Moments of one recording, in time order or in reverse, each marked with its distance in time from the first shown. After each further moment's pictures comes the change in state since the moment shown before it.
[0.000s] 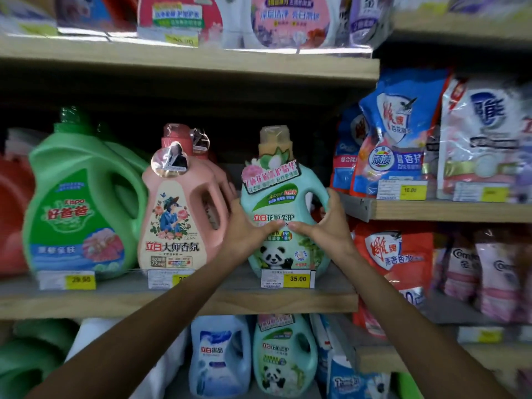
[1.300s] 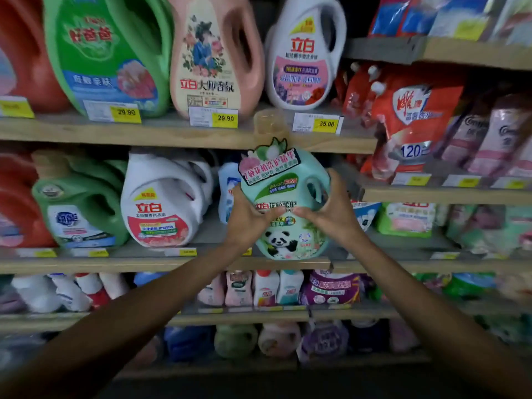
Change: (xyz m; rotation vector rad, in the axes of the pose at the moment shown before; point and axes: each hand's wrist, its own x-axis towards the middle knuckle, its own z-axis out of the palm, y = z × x) left_hand -0.247 -0.080 -0.048 -0.098 -0.093 -0.294; right_hand -0.242 0.023 0.023 -0.161 -0.284 0.196
